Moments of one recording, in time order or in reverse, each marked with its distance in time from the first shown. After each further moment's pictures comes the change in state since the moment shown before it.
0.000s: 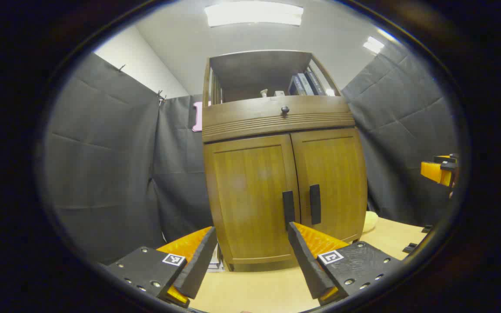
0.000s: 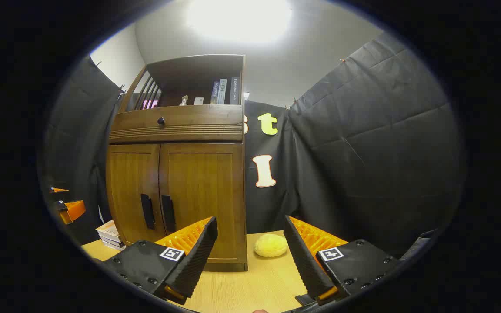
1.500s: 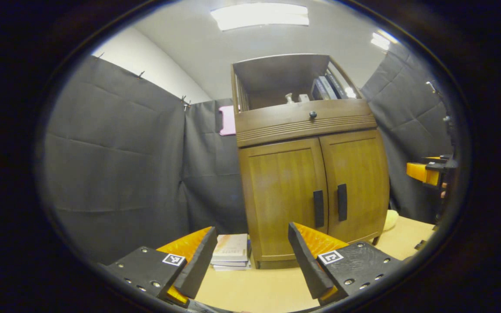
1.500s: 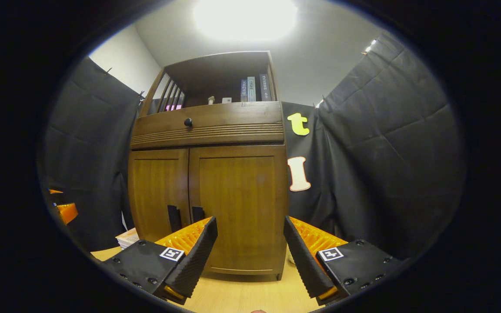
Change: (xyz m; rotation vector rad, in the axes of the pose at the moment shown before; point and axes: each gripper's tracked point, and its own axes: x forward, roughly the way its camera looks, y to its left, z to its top) left arm -0.045 0.064 0.009 0.028 -0.001 0.195; right arm 0.061 0.087 0.007 0.045 -0.019 0.214
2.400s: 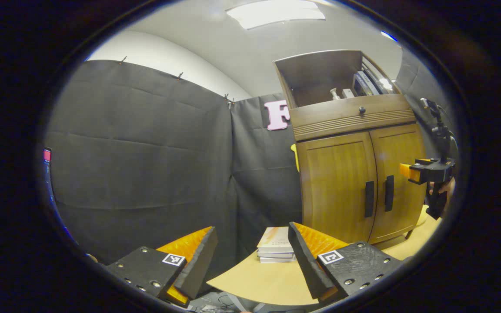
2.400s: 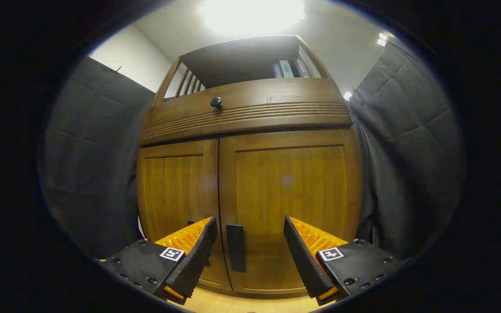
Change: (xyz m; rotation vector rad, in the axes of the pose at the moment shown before) left arm -0.052 0.110 -0.005 0.021 0.035 0.306; right arm 0.123 0.099 -0.023 0.020 0.005 0.158
